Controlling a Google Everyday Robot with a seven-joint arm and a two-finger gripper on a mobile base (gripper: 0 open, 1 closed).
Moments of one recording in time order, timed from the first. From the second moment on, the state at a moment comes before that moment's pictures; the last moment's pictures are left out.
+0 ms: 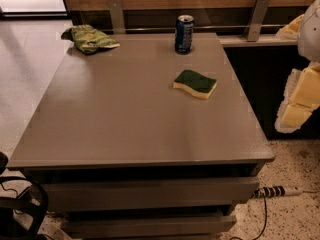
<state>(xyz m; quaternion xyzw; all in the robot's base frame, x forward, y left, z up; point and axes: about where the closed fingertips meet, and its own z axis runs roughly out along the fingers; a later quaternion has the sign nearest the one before) 0.438 -0.212 0.991 -0.60 0.78 -0.05 0.18</state>
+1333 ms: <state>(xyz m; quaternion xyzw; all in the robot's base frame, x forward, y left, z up) 0.587 -0.202 1.013 -0.50 0.76 0.03 0.41</state>
